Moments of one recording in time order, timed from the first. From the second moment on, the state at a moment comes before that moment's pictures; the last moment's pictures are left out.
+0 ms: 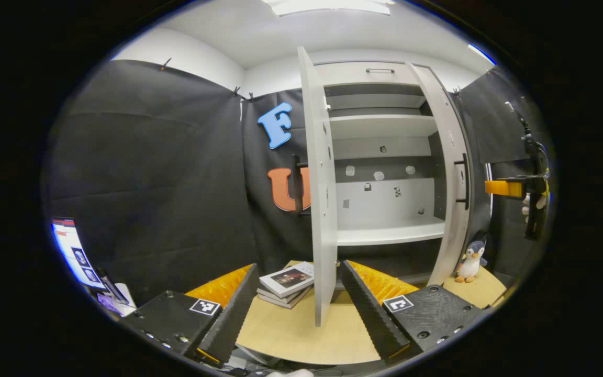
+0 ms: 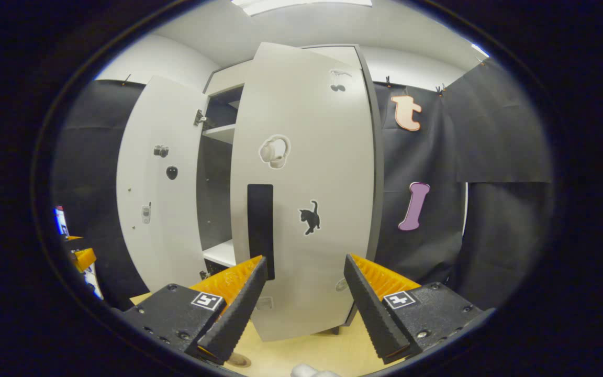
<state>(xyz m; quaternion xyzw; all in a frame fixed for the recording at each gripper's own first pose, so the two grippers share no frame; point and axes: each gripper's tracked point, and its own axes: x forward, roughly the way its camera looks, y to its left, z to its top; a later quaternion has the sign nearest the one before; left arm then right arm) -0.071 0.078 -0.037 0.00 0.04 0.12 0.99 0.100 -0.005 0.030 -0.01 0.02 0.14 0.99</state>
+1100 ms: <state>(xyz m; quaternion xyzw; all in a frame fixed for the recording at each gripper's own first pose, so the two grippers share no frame) 0.065 0.221 0.008 0.01 -0.01 0.12 0.99 0.006 -0.001 -0.043 -0.01 0.10 0.04 0.99</state>
